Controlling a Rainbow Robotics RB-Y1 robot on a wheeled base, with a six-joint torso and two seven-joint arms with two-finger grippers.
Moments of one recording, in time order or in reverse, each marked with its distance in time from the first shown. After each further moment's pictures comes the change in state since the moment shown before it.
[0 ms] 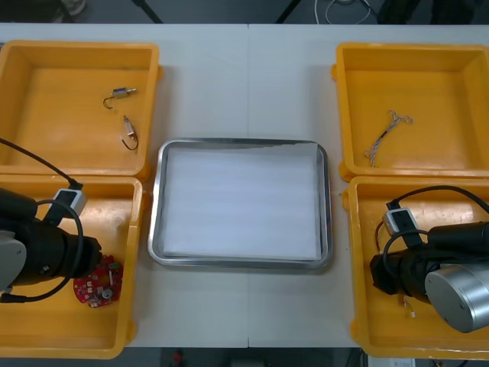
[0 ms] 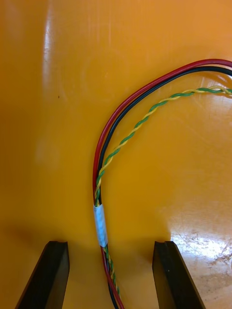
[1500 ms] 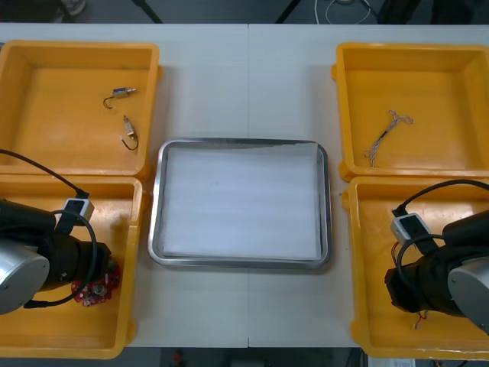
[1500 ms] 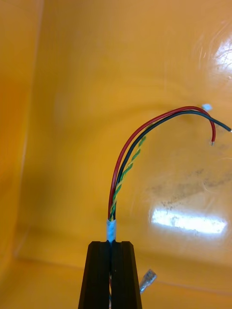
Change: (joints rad) right arm -0.036 -0.042 -0.038 -0.206 -0.086 0.381 0.013; left arm 0.017 -0.001 -0.092 0.081 -0.089 -0.140 0.074
